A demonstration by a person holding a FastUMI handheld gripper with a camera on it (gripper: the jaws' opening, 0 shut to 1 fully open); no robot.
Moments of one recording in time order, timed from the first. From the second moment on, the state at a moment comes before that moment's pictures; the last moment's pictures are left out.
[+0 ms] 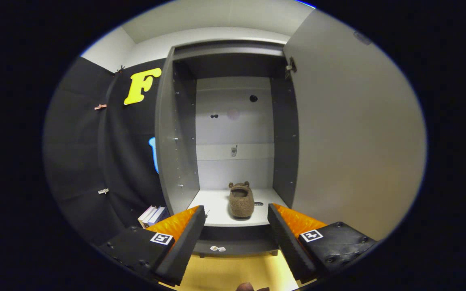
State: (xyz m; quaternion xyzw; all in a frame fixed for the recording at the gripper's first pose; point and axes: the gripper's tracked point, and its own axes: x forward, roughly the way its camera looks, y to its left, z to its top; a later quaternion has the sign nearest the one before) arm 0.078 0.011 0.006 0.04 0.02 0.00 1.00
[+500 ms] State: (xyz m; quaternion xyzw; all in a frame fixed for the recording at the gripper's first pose) arm -0.081 -0.089 0.036 -0.01 -0.01 -0.06 1.00
